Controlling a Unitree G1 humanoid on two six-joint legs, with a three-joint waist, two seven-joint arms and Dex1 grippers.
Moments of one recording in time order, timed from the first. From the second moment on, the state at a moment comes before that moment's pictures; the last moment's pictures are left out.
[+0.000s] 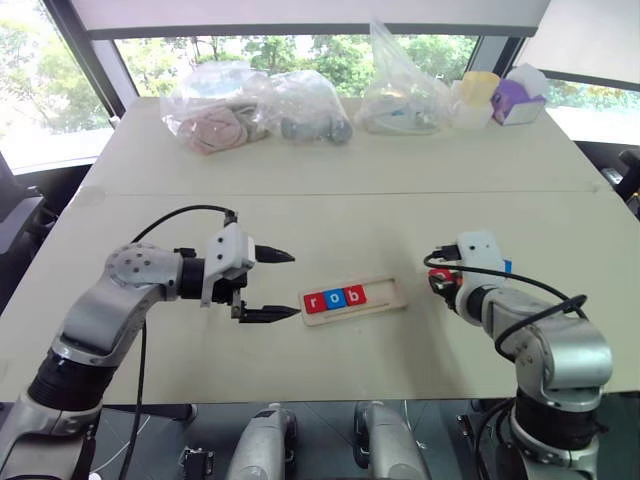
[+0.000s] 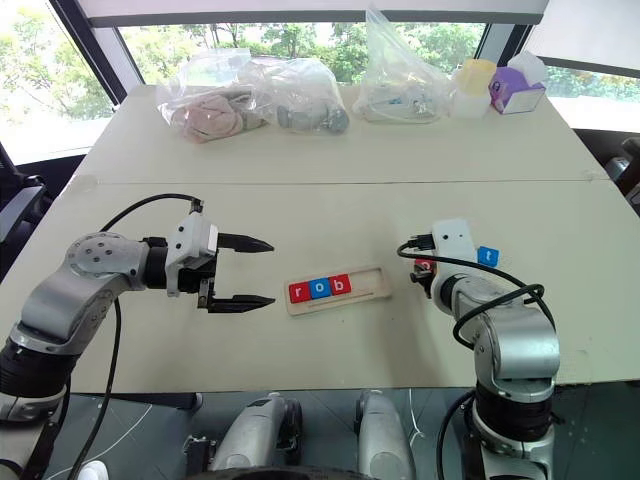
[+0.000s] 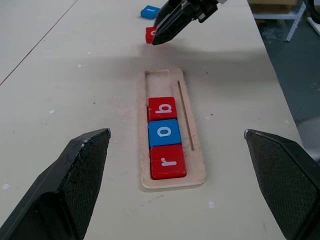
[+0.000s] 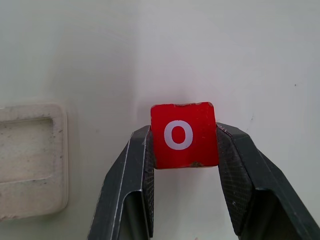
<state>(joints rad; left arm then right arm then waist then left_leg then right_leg) -0.39 0.77 -0.10 -0.30 -0.44 0.42 -1.16 -0.33 -0.30 -0.17 -0.67 0.13 1.59 0.16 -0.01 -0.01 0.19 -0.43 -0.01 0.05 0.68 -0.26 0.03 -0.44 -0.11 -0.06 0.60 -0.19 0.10</state>
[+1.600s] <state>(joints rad) -0.44 0.70 -0.05 -0.30 -0.59 0.54 -1.10 -0.28 -0.26 -0.20 -0.68 0.13 1.59 0.12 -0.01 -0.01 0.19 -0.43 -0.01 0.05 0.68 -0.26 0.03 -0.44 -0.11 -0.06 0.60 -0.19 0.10</state>
